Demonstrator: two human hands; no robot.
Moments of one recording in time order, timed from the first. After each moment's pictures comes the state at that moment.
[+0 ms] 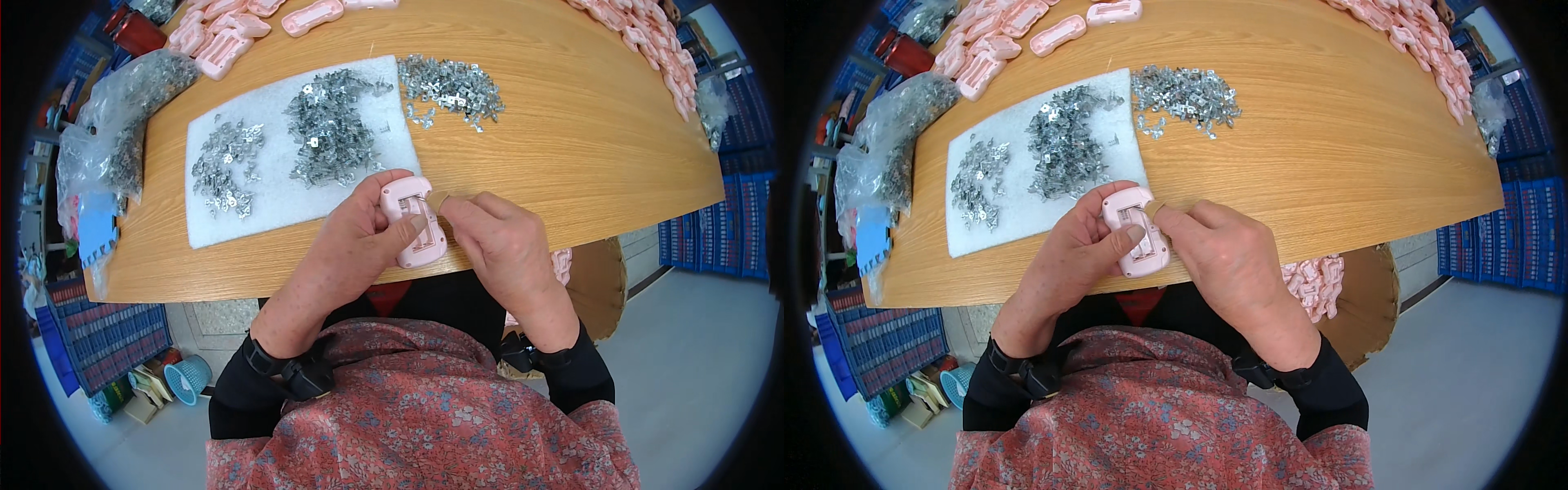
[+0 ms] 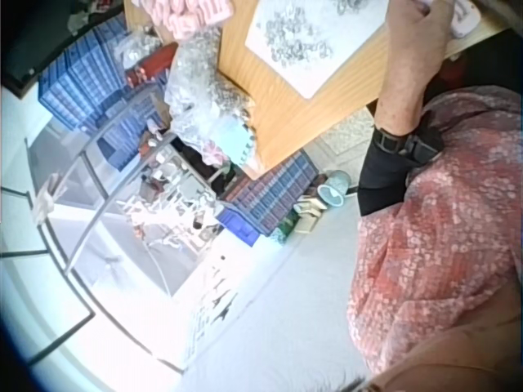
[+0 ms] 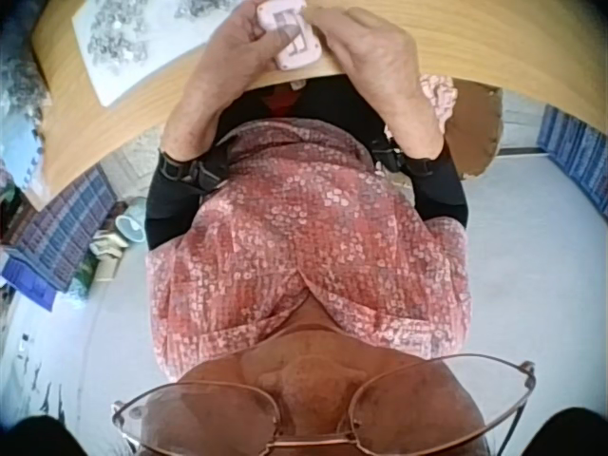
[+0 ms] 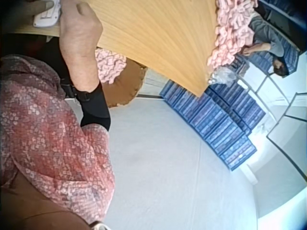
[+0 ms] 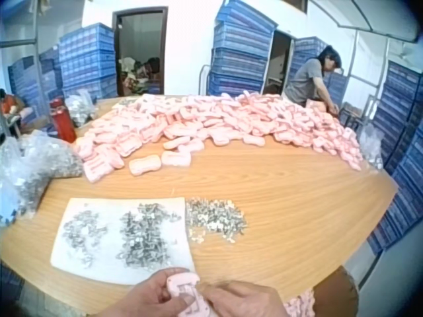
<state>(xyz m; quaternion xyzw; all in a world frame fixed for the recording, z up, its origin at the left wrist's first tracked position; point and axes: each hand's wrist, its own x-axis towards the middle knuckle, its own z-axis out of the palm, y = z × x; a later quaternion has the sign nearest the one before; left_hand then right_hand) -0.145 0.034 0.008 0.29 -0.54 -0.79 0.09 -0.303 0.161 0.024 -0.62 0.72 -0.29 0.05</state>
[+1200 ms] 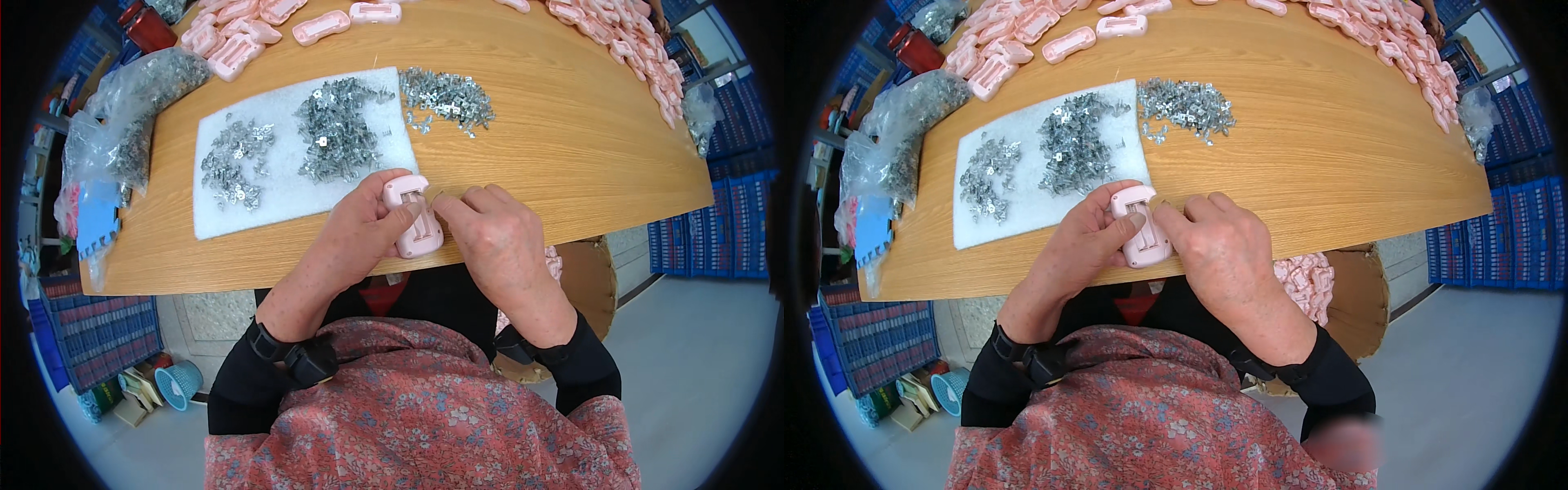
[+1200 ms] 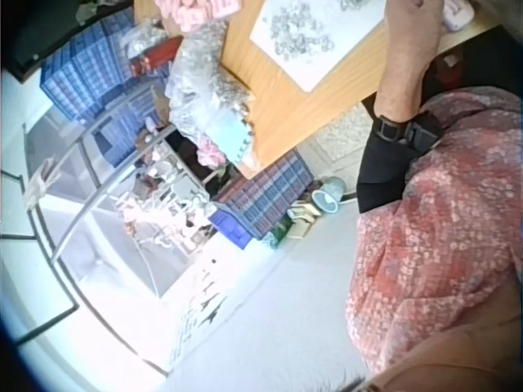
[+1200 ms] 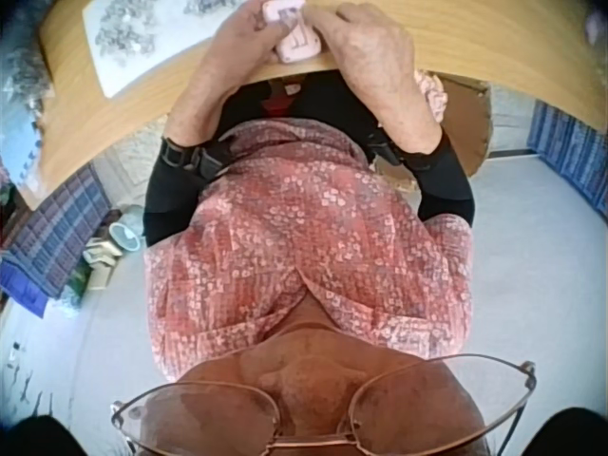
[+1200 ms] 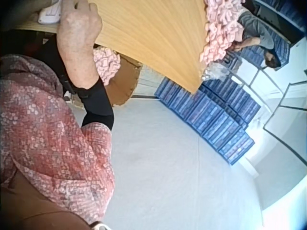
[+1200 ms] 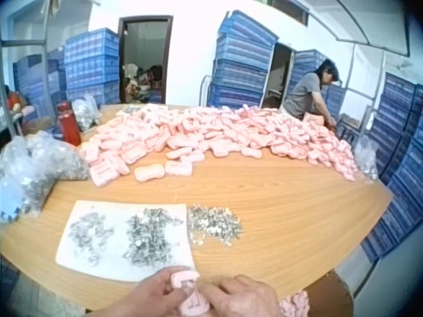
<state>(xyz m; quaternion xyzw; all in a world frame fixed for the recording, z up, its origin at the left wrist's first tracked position) -0.146 0.037 0.011 0.30 -0.55 -0.78 0.10 -0.291 0.159 0.047 -0.66 0.73 -0.16 -0.07</state>
